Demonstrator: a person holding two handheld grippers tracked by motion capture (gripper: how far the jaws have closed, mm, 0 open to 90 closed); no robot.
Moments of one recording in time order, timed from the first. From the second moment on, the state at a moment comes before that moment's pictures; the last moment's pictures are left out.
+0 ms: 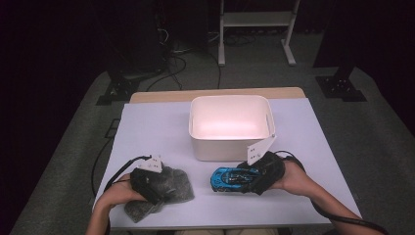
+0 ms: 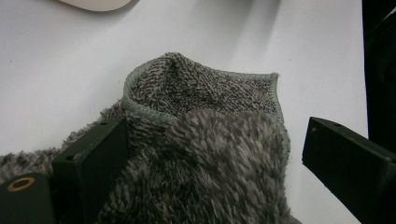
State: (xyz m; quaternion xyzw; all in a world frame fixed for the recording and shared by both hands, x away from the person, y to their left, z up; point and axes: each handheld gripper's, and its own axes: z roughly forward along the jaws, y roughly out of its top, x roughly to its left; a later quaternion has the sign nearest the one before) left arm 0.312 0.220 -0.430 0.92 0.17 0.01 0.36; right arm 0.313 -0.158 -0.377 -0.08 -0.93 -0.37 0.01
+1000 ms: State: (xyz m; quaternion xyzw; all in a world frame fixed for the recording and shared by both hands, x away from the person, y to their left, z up) left arm 0.314 0.229 -0.432 0.91 0.18 0.01 0.38; right arm 0.341 -0.159 -0.264 -0.04 -0.91 -0.40 -0.03
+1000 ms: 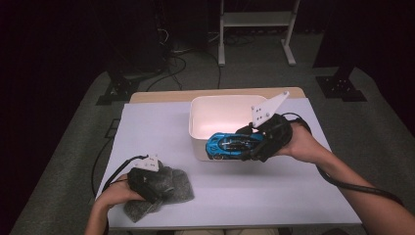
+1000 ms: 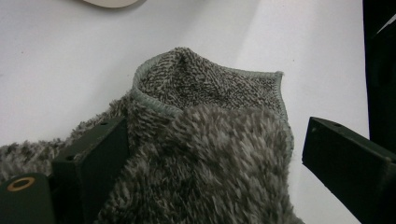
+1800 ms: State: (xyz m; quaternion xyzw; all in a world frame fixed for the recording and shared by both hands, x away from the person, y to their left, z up) left arm 0.311 0.238 -0.431 0.90 0.19 0.01 0.38; right arm 0.407 -0.151 -0.255 -0.06 -0.92 -0.38 -0.03
